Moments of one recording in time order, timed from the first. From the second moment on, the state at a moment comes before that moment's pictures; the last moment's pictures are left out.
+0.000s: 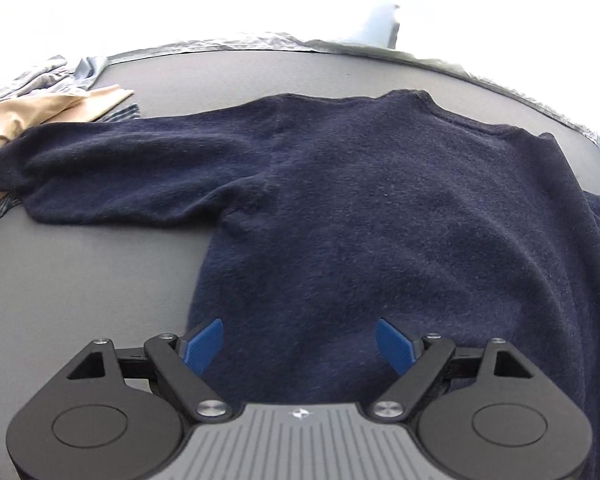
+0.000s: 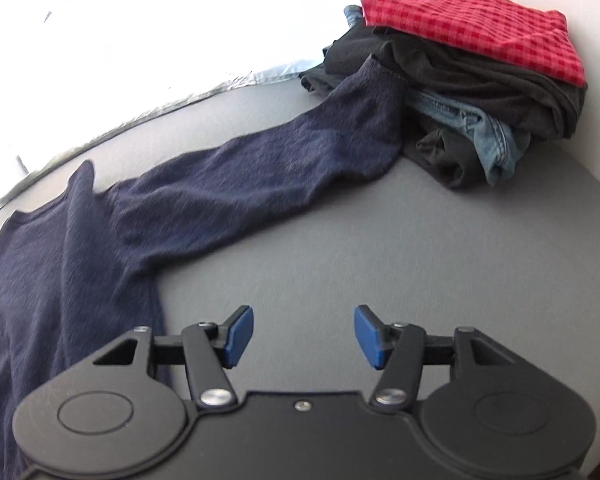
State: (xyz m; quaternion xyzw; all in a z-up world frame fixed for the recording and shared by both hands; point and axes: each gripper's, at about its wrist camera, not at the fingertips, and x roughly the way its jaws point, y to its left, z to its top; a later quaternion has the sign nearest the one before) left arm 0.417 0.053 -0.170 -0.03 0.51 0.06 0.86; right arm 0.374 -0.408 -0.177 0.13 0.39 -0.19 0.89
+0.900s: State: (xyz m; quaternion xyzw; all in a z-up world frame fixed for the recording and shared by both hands) left arm 0.474 0.020 -0.215 -0.01 0.55 0.05 0.83; right arm 0.498 -0.539 -0.165 0.08 0.28 -0.31 0.90
